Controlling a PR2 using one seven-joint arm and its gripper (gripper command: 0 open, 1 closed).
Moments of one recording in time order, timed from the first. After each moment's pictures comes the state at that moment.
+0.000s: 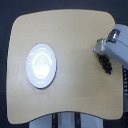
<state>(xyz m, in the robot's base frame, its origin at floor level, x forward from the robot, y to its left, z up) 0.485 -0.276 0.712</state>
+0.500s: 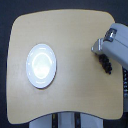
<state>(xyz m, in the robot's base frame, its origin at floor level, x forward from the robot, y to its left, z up) 0.489 -0.260 0.711</state>
